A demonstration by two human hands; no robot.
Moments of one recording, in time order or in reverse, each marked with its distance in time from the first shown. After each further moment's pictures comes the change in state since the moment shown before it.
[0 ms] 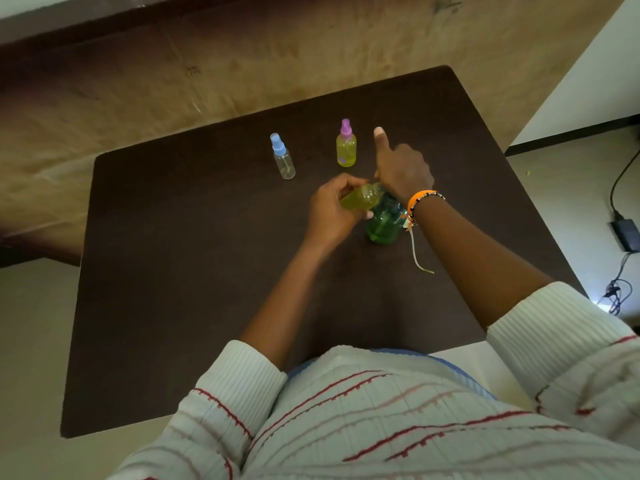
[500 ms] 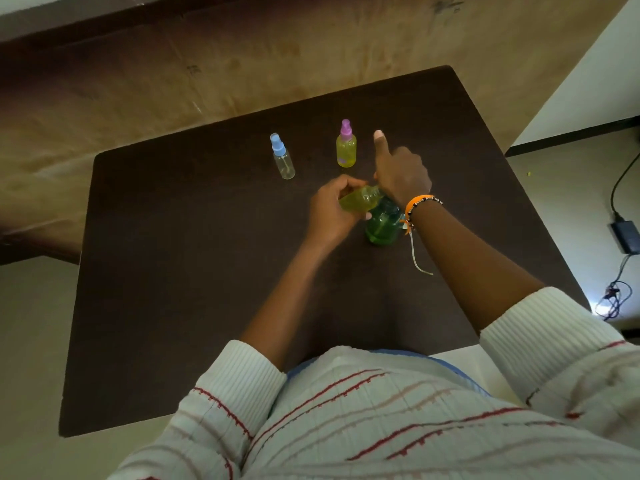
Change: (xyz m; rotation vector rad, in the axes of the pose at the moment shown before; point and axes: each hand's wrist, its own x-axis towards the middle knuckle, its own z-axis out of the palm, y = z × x) left_hand 0.003 0.001 0.001 0.072 -0.001 -0.001; right_hand -0.005 -0.001 0.001 0.018 0.024 0.008
